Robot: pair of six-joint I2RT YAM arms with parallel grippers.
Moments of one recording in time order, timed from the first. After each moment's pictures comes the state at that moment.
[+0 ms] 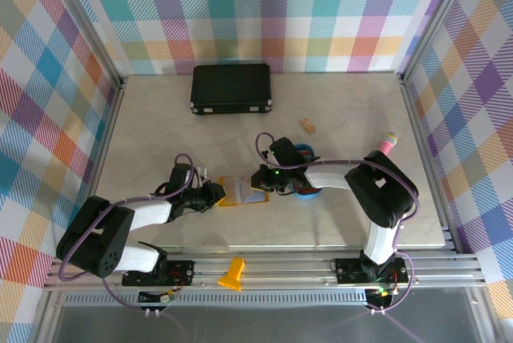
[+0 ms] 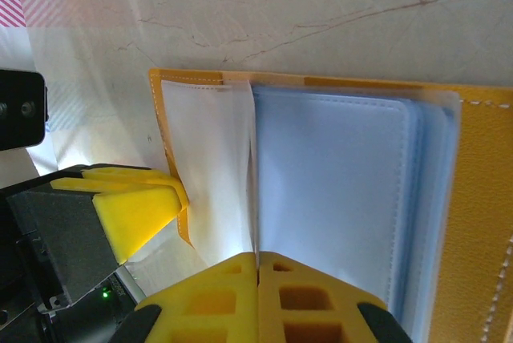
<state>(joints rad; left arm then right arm) -0.35 1.36 0.32 0.21 0.49 -0.92 0.74 1.80 0.91 0.03 -0.53 0.85</state>
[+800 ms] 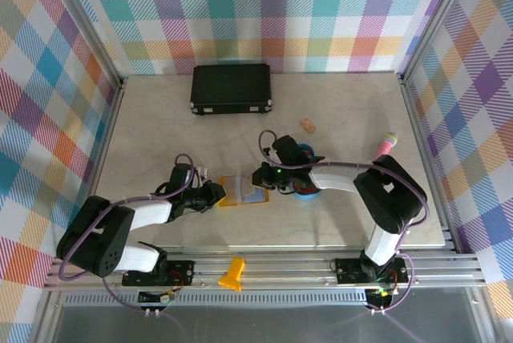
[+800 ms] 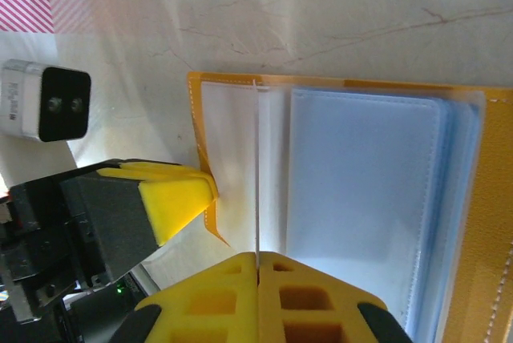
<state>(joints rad) -0.35 1.36 0.32 0.21 0.49 -0.92 0.73 1.73 0.89 0.02 -0.52 0.84</state>
